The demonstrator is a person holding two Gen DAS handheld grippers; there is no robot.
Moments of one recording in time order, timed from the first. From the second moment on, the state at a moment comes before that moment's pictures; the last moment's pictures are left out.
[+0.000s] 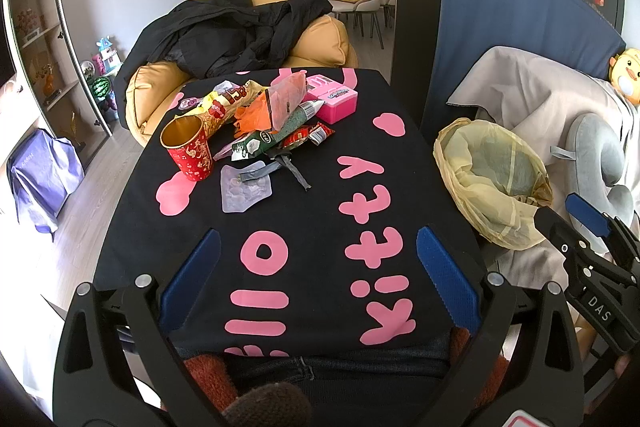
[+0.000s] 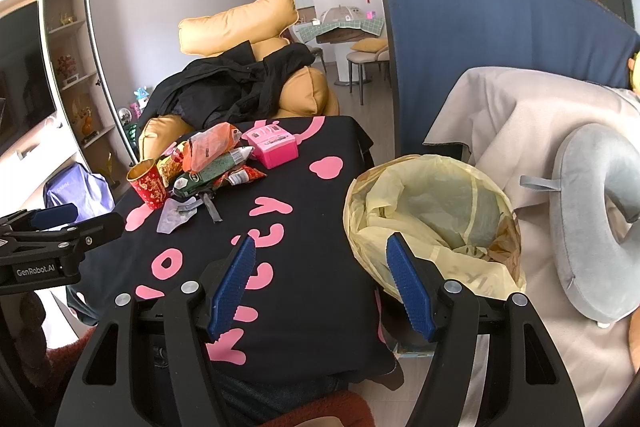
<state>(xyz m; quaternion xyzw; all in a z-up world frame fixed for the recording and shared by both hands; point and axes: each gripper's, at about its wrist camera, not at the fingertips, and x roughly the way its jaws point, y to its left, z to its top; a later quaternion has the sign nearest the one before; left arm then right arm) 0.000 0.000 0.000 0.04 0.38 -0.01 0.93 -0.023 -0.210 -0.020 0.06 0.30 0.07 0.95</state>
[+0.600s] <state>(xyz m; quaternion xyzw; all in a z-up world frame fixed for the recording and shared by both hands) 0.000 0.000 0.000 0.04 0.38 -0.01 0.93 -0.023 -0.216 -0.013 0.06 0.29 0.07 0.95</state>
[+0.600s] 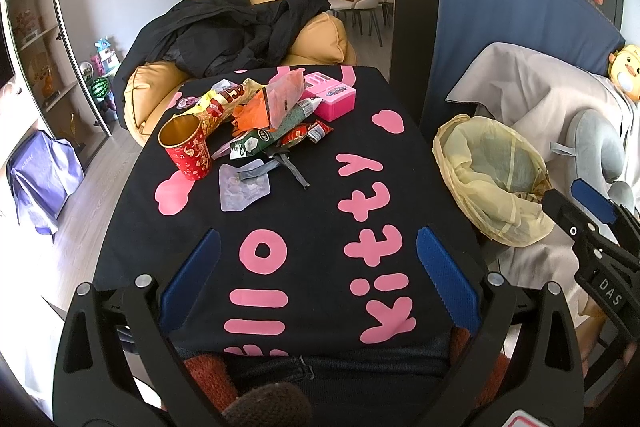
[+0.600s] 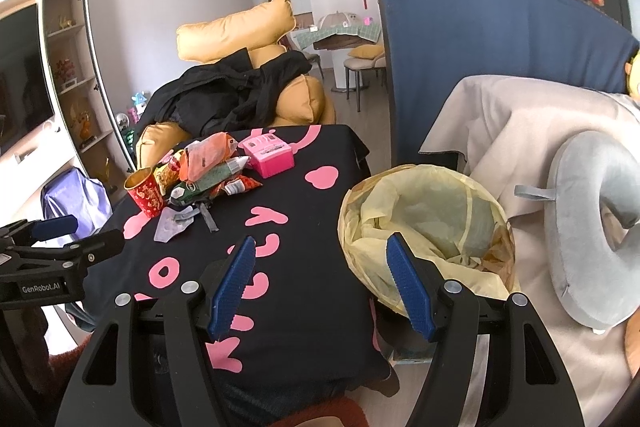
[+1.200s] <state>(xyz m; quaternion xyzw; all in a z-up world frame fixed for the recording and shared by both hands) 0.000 0.001 0.000 0.04 0.38 -0.01 0.93 -0.021 -0.216 -0.013 0.07 0.29 0.07 0.95</state>
